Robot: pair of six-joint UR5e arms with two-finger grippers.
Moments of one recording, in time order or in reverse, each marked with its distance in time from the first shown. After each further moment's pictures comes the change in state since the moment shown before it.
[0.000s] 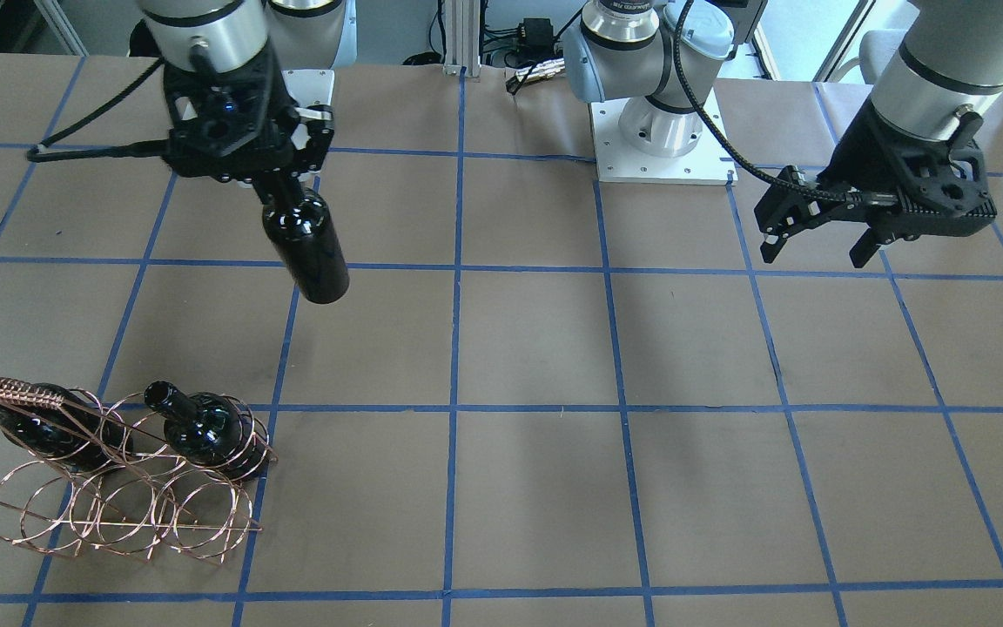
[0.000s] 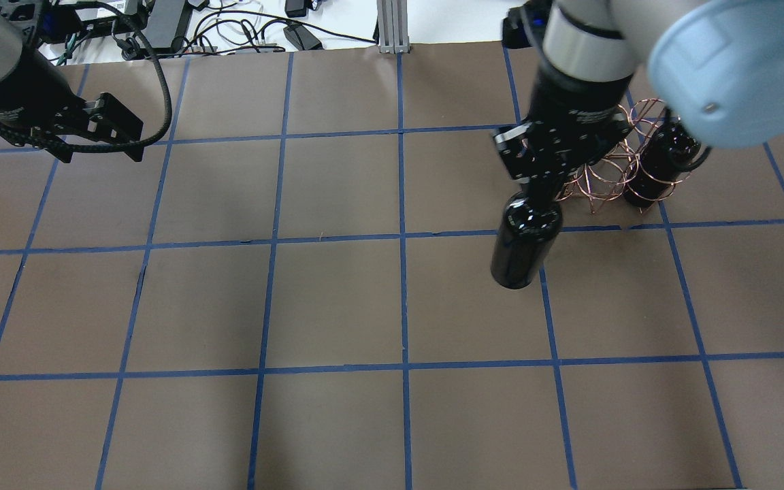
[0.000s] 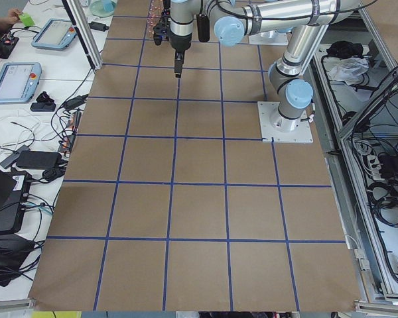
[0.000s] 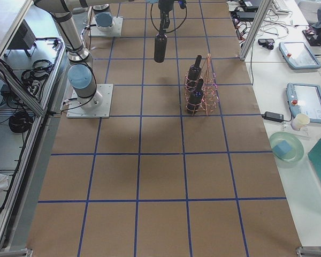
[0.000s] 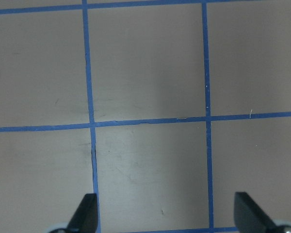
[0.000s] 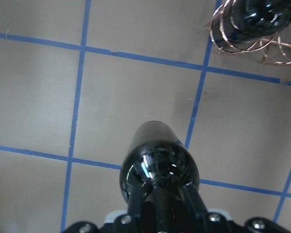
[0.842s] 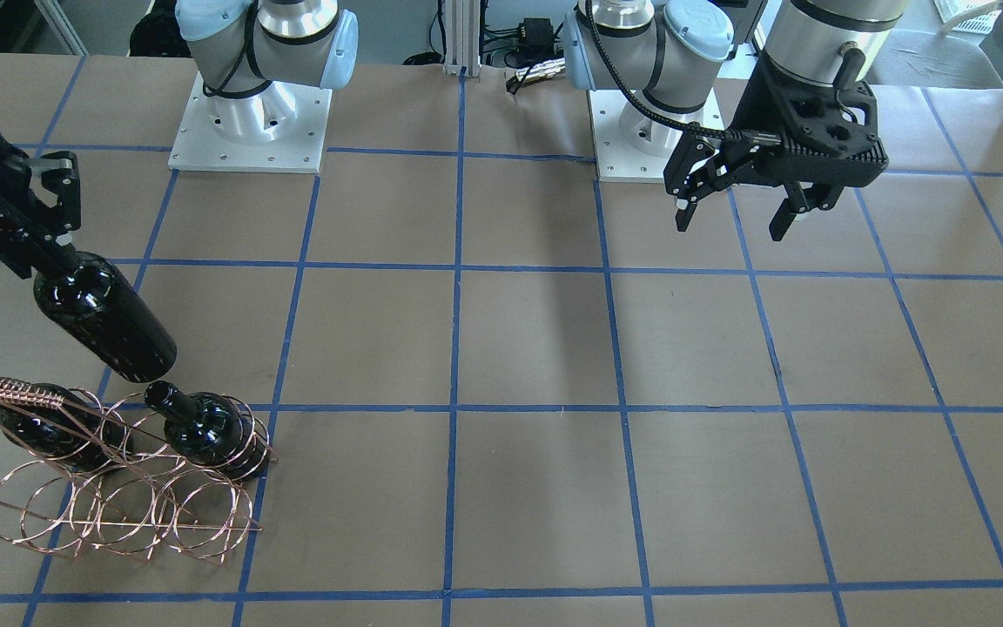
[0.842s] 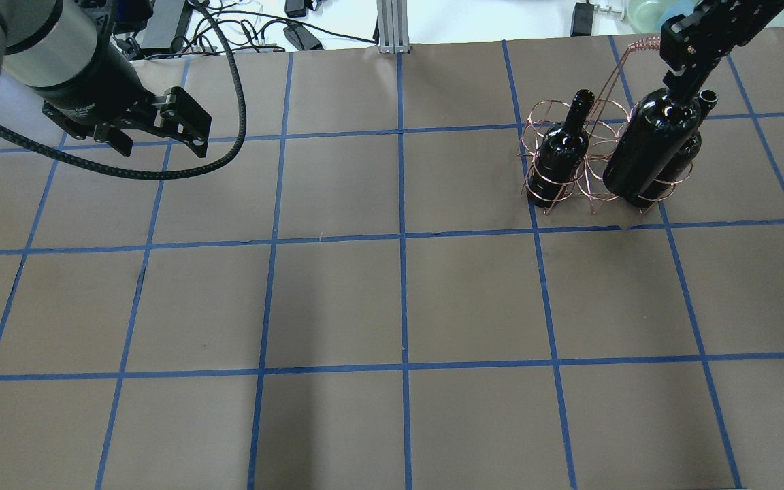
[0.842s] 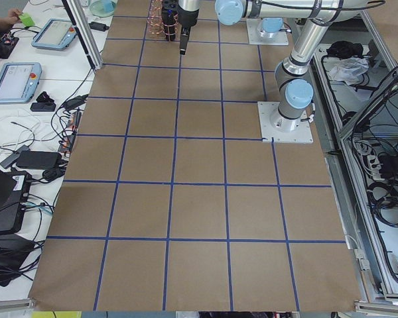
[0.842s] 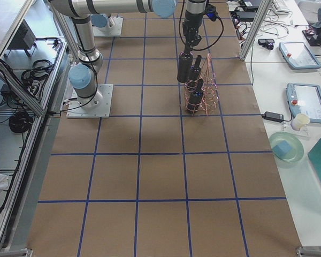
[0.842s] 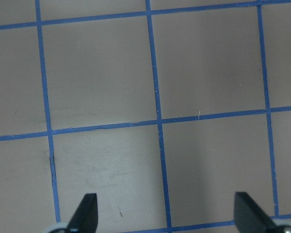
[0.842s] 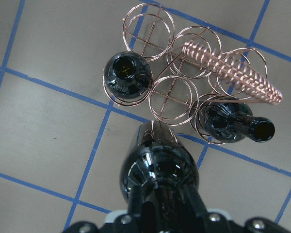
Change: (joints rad) left arm -0.157 0.033 0.007 0.006 -0.004 -0.109; right arm -0.237 0.157 -0.242 -0.004 -0.035 -0.407
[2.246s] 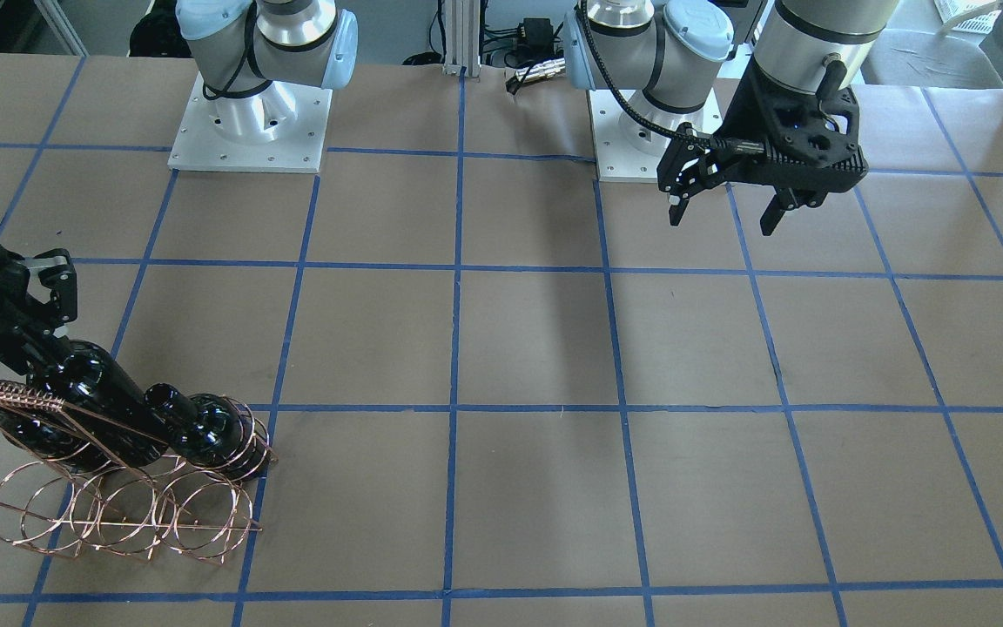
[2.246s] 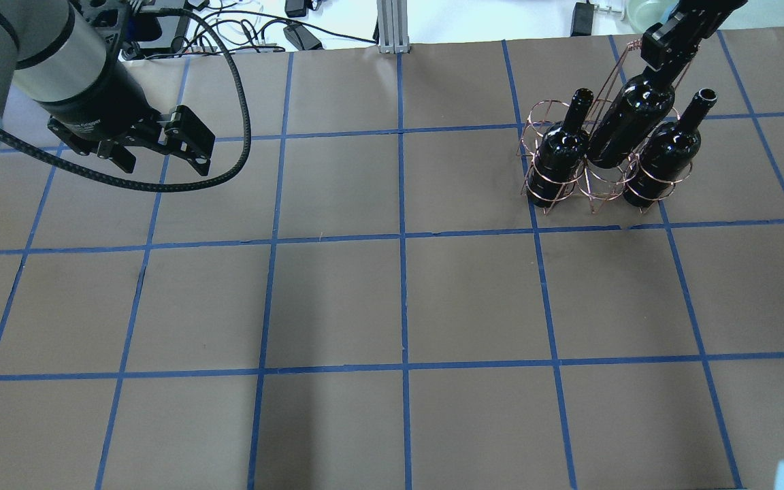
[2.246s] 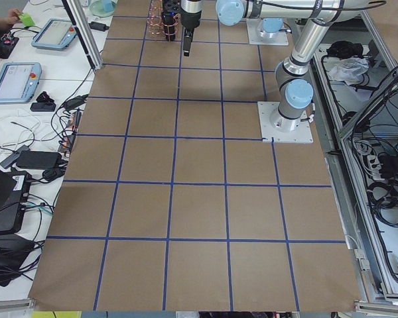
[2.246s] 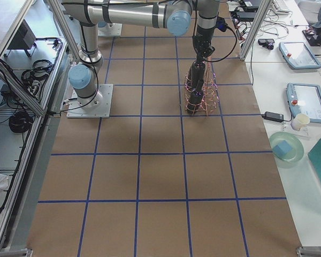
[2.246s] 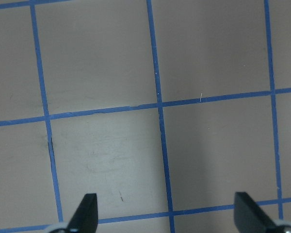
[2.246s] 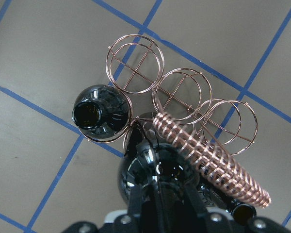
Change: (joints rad) left arm -0.003 0.006 -0.021 -0.042 0.013 0.011; right arm -0.007 0.109 0.021 -0.158 0.003 -0.175
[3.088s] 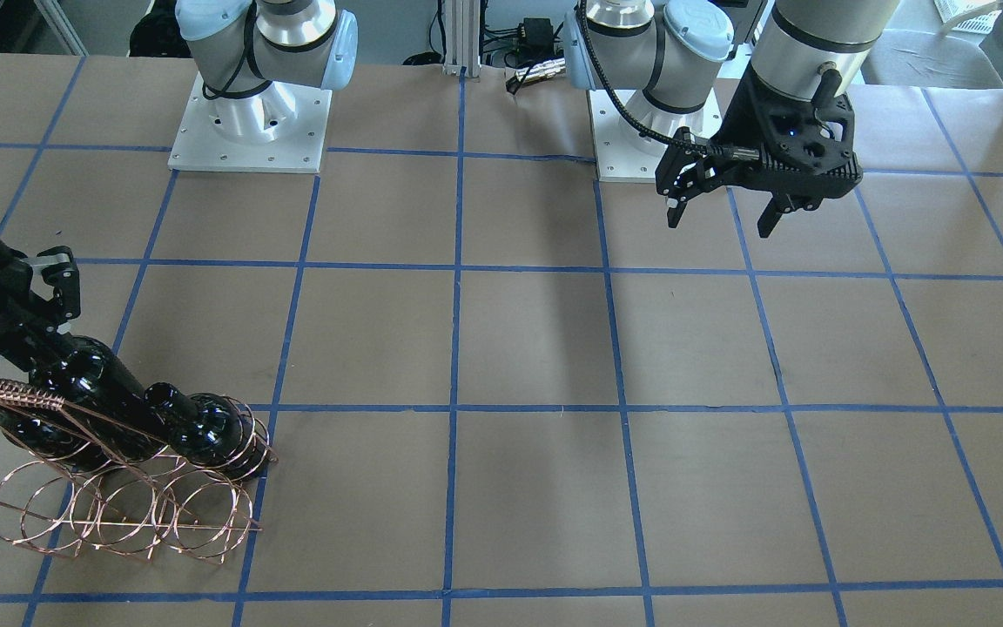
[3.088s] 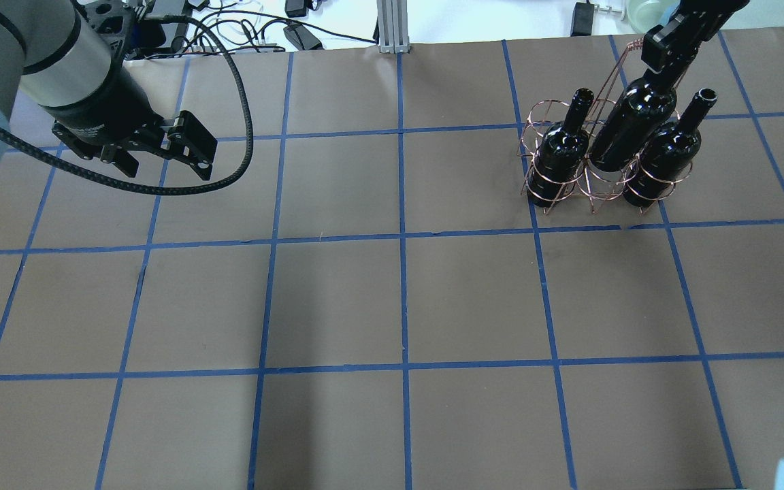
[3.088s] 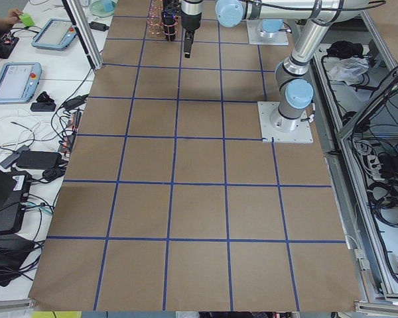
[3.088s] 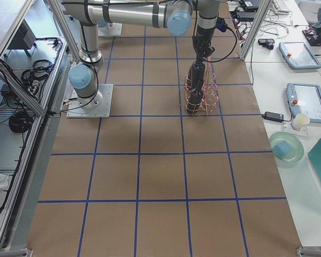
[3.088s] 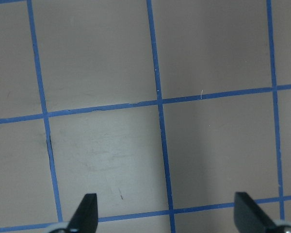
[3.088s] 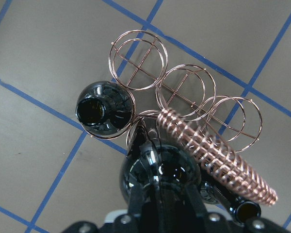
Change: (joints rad) left arm 0.000 -0.001 -0.008 0.000 0.006 0.003; right arm -0.002 -0.013 0.007 0.022 0.004 -0.003
